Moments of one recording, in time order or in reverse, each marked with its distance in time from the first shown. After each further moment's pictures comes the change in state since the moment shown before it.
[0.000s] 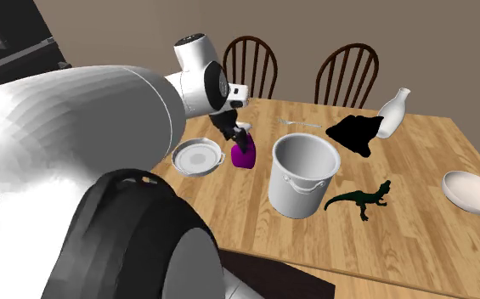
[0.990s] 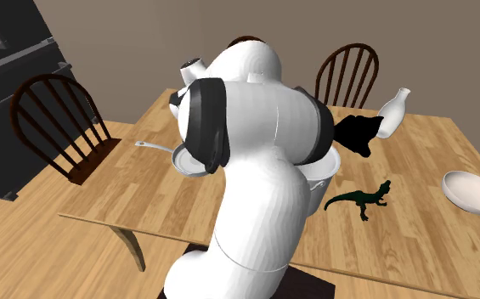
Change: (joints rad) arm -0.048 0.883 0.245 0.476 -0.667 -0.073 0.972
